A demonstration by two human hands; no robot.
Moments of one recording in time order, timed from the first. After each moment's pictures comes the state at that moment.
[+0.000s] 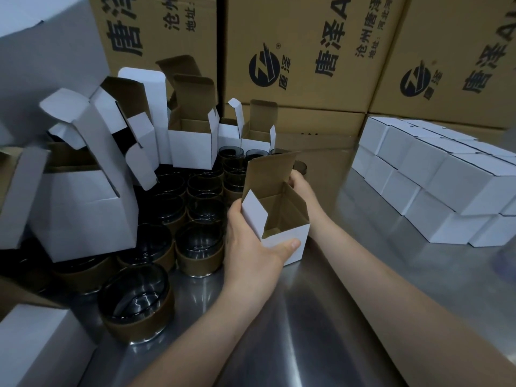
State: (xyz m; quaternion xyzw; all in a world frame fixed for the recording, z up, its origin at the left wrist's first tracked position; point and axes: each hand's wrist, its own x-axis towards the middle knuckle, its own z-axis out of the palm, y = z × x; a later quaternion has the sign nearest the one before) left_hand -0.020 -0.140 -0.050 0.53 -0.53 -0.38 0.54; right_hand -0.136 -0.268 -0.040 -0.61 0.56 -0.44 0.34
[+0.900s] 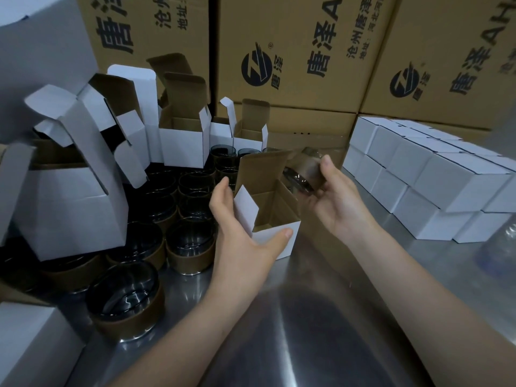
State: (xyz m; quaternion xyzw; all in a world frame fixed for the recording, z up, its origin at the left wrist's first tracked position) left_hand -0.018 -0.137 -0.051 0.44 -0.56 -0.37 0.60; right_hand -0.183 -0.218 -0.012 -0.40 0.34 -0.64 0.56
